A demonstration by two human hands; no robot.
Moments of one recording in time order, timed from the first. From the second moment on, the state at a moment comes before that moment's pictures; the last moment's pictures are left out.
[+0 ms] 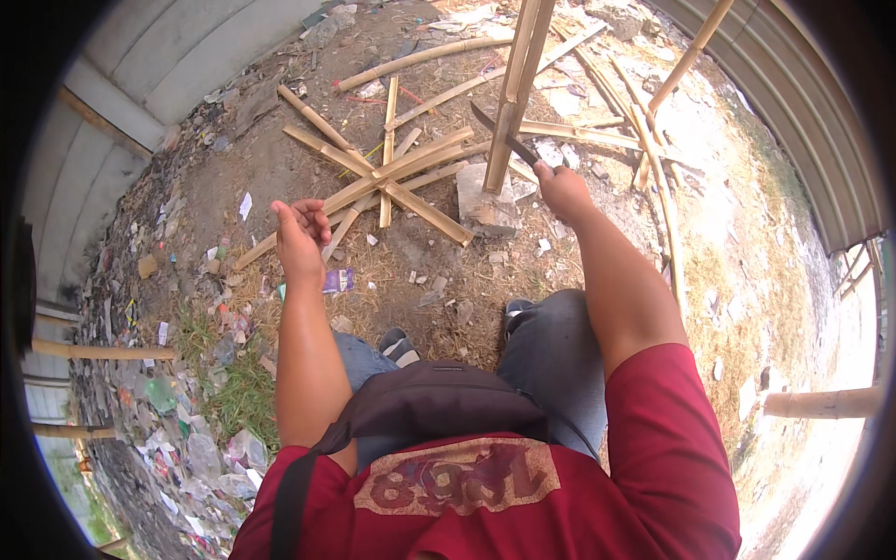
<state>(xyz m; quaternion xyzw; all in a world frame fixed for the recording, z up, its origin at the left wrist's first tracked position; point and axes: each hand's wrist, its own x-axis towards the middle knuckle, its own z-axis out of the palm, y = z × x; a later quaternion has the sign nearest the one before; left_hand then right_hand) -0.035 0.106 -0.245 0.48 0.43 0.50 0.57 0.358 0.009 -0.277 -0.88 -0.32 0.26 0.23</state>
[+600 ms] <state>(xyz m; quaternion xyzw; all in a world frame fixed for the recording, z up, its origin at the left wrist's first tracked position) -0.029 0.116 -0.250 0.39 0.43 0.53 0.62 0.380 0.014 -0.329 -0.87 -0.43 0.19 0.17</state>
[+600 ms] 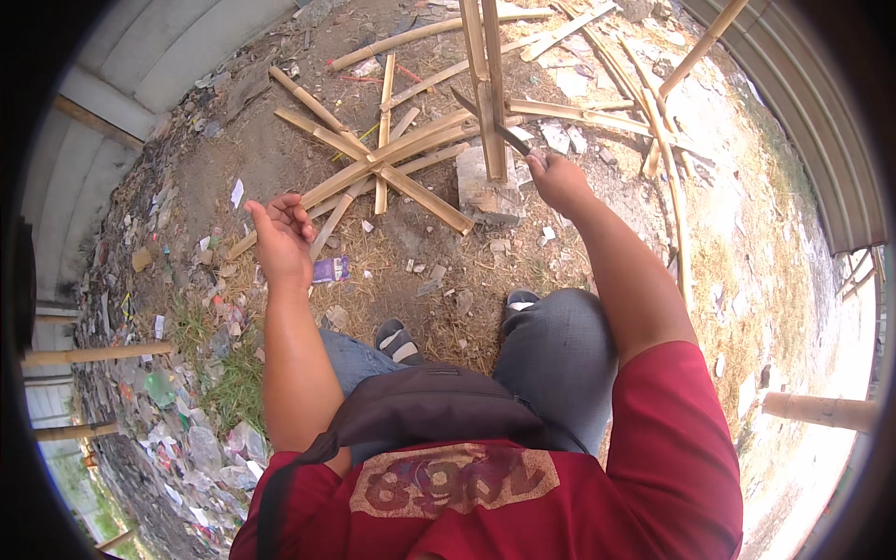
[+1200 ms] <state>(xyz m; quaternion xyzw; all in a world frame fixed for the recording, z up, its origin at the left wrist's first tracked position) -0.039 0.110 -0.251 0.39 0.41 0.54 0.62 0.365 0.022 -0.192 -0.81 -0.39 0.20 0.39</state>
